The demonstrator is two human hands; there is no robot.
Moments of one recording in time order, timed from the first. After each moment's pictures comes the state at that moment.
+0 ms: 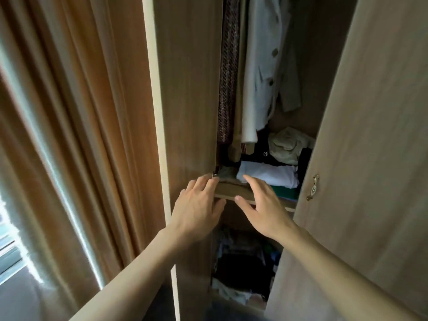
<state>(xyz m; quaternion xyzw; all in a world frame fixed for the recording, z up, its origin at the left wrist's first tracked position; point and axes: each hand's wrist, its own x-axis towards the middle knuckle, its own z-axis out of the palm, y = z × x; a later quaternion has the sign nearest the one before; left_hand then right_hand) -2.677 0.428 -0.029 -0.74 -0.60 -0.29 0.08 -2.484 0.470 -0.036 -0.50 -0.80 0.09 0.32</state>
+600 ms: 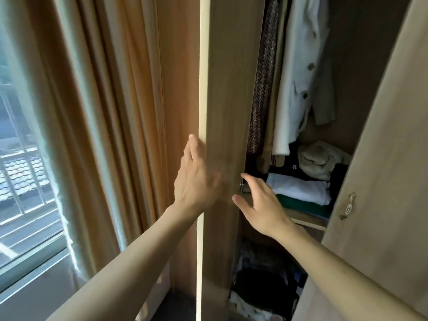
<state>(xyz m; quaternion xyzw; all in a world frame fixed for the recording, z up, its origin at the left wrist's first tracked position) -2.729 0.414 0.036 -0.60 -0.65 -0.46 0.03 -2.557 0.466 -0.009 -0.43 -0.84 0.09 0.31</state>
